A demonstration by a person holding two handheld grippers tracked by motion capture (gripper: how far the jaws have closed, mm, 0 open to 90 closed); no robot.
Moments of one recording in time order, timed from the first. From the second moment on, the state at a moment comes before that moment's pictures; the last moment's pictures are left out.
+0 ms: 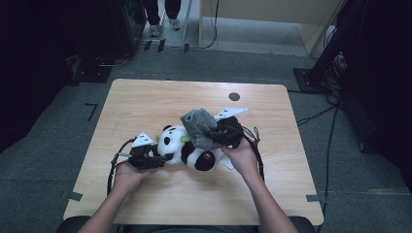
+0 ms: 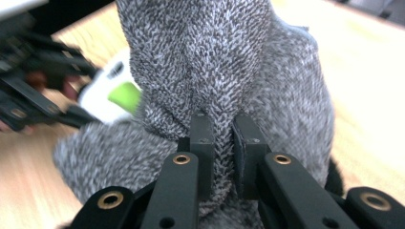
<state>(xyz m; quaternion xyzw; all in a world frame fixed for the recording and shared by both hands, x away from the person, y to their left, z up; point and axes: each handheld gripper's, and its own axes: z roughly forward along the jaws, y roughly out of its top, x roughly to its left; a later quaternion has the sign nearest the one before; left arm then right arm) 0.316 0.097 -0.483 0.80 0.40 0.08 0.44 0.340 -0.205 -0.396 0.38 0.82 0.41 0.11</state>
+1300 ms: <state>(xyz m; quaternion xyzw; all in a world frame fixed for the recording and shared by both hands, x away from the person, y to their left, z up) 0.315 0.095 -0.482 0.80 0.40 0.08 0.44 0.332 -0.194 -0.405 0.36 0.85 0.38 0.13</state>
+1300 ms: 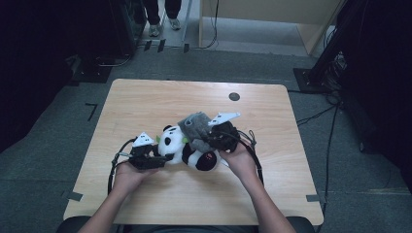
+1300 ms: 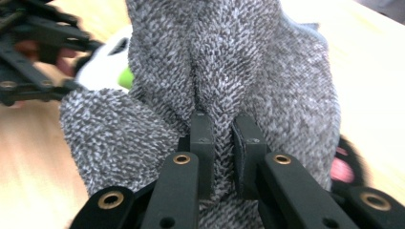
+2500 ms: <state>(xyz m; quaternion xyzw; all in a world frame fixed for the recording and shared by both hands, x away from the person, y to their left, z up) 0.315 0.096 -0.482 0.81 0.40 0.07 0.43 0.274 -0.251 -0.418 0.37 0.84 0.39 0.08</state>
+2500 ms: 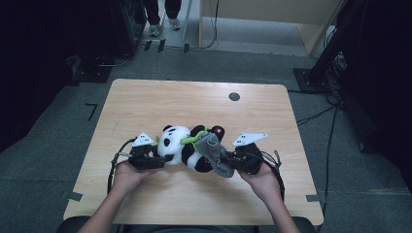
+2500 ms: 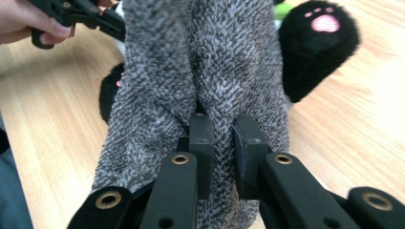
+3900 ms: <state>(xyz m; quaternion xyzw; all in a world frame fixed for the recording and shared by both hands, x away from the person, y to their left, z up) 0.316 0.096 -0.481 0.81 0.40 0.06 0.43 0.271 -0.234 -0.408 0.34 0.82 0.45 0.05</state>
